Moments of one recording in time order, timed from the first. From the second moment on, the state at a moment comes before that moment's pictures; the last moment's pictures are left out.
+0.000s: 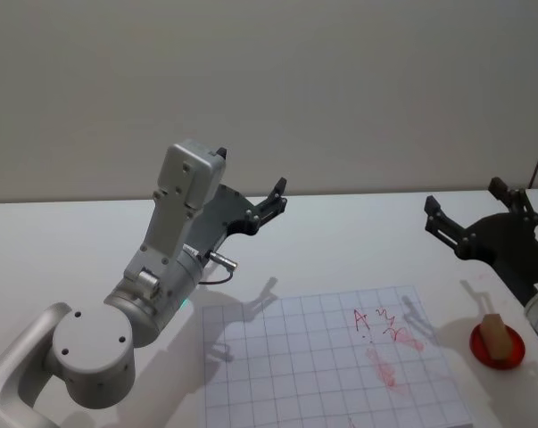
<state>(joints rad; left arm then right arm) -0.24 0.38 0.45 -1.63 -0.20 0.01 -0.01 -0.02 0.34 -0.22 -1.77 0.29 0.03 0.07</state>
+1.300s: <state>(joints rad) -0.24 0.38 0.45 -1.63 -0.20 0.01 -0.01 -0.31 0.49 -0.17 -1.88 0.31 0.13 -0.05</state>
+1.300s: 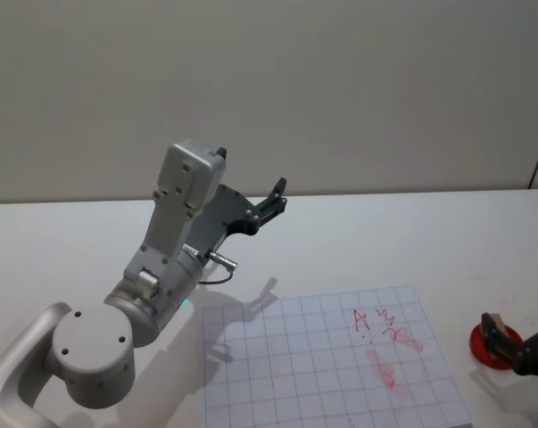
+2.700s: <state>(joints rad) -0.24 0.38 0.45 -1.63 -0.20 0.01 -0.01 -0.25 0.42 -0.20 -1.80 0.23 0.20 0.02</state>
